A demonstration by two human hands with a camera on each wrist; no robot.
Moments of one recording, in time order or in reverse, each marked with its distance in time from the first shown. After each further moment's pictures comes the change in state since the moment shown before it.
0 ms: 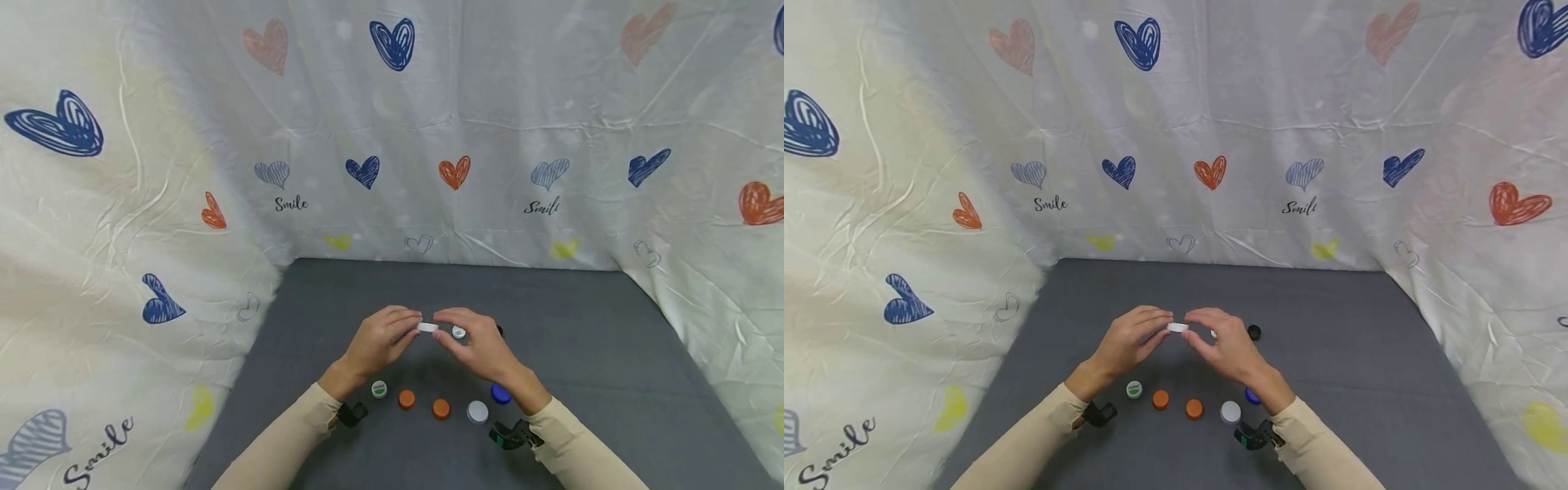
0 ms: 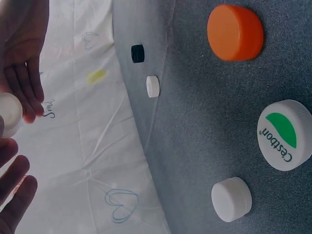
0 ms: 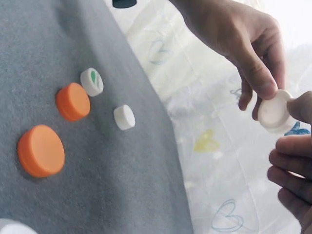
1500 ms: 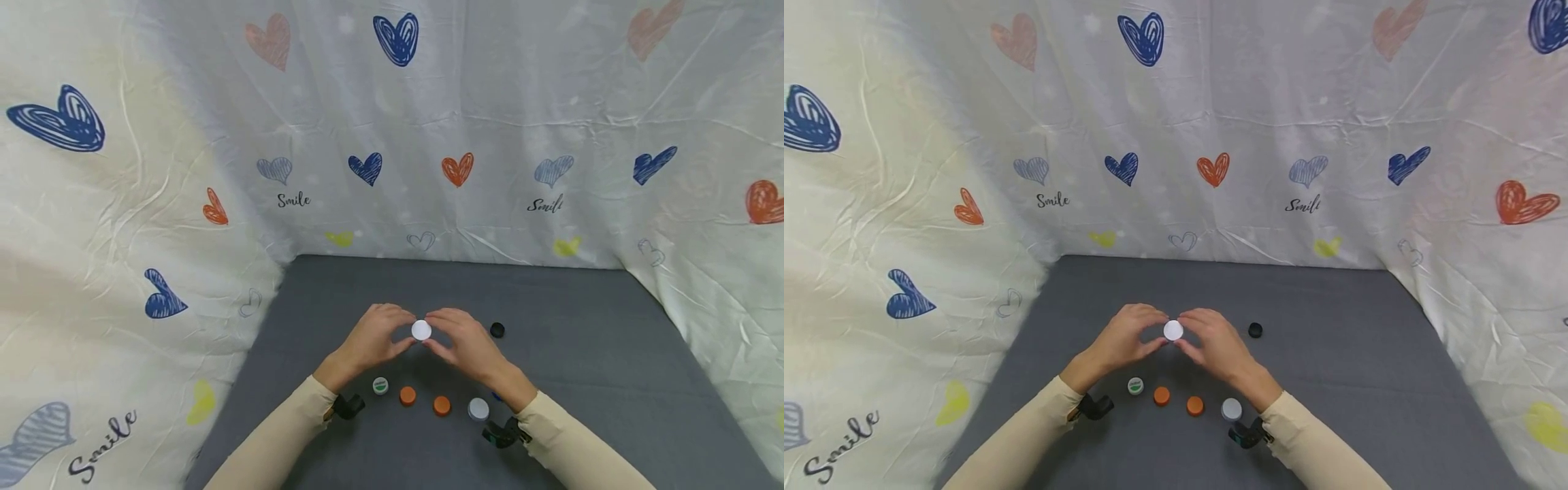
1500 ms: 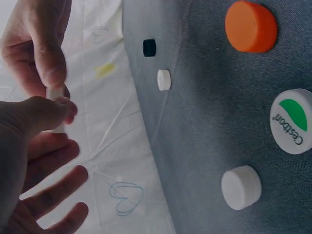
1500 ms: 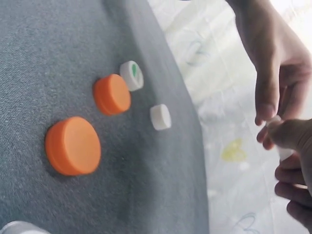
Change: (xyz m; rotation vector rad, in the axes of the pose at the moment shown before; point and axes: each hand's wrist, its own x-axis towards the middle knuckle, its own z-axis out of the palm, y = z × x) left_hand -0.002 -0.005 -0.010 0.054 -0.307 -0.223; right_hand 0.005 0.004 0.027 -0.193 -0.033 -0.154
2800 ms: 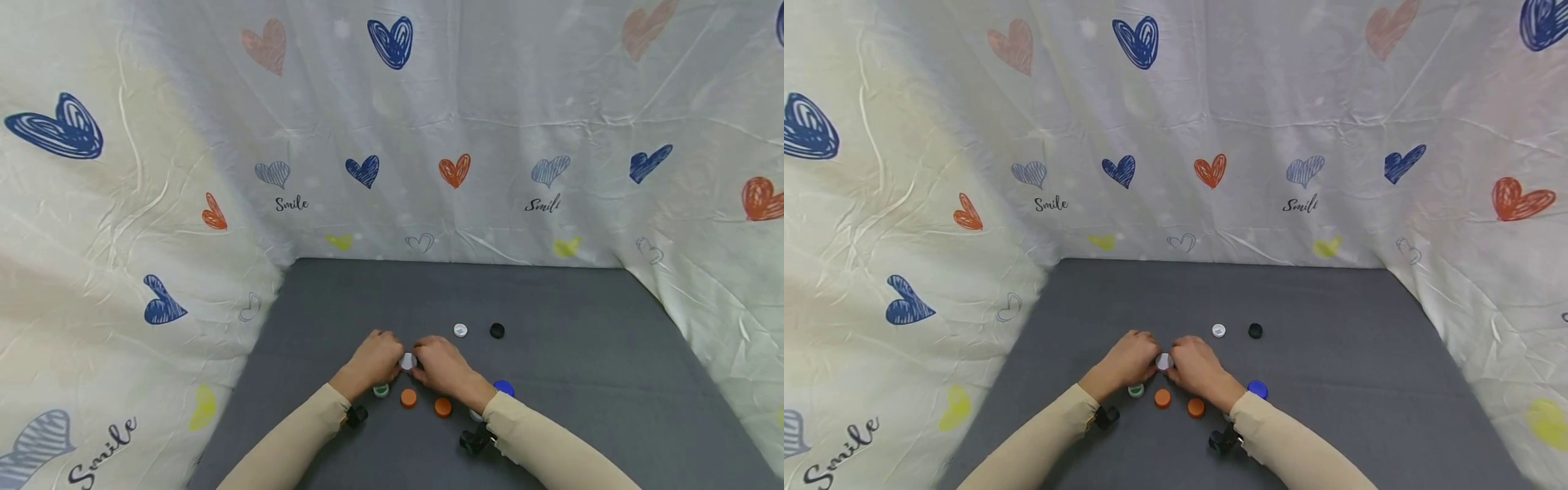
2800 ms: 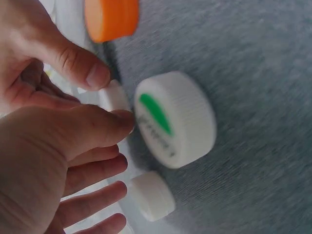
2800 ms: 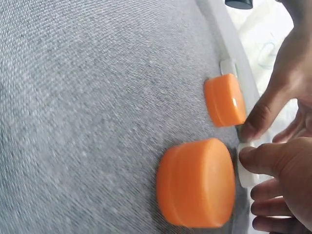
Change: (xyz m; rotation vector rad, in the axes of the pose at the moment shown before) left_hand -0.022 -0.008 0.057 0.370 -0.404 -0.049; right_hand -0.014 0.001 0.079 -0.206 -0.333 0.070
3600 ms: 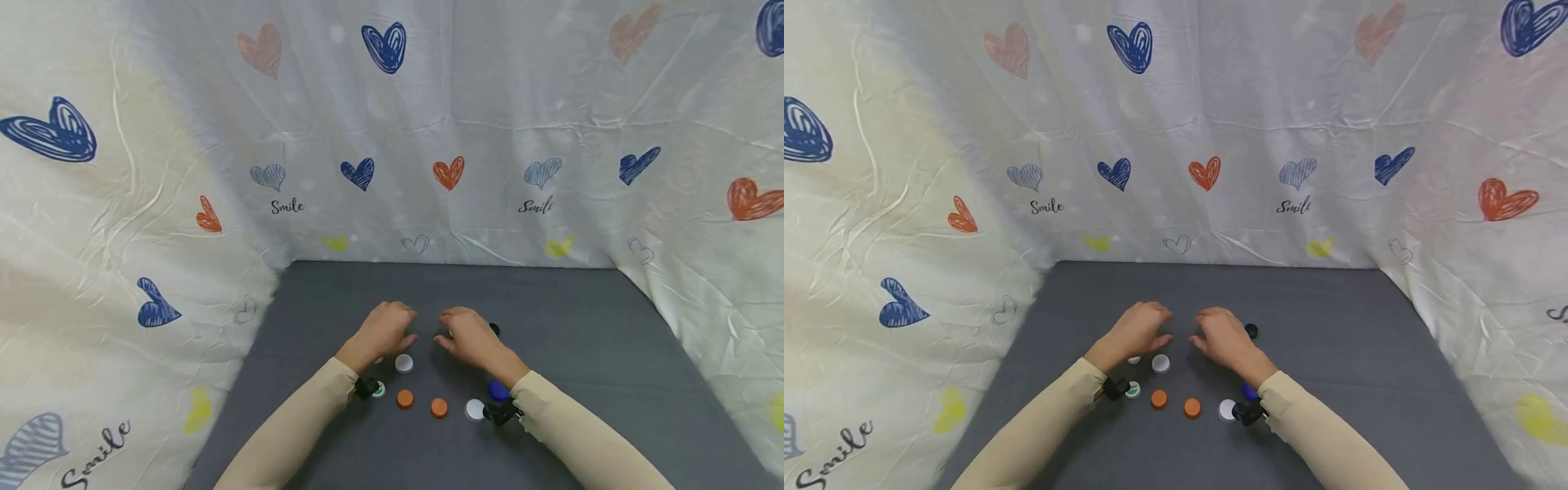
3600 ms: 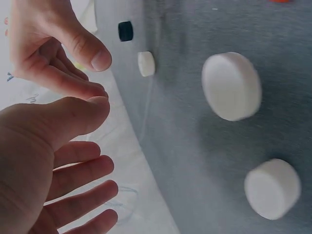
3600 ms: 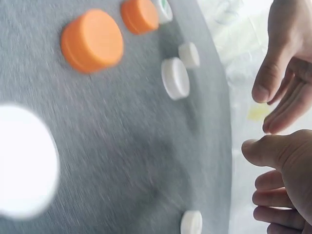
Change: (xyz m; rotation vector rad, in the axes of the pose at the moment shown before) left_hand 0.047 -0.008 -0.048 -0.082 0.093 -0.010; right_hand -0.005 0.055 -0.058 -0.015 0.033 0.145
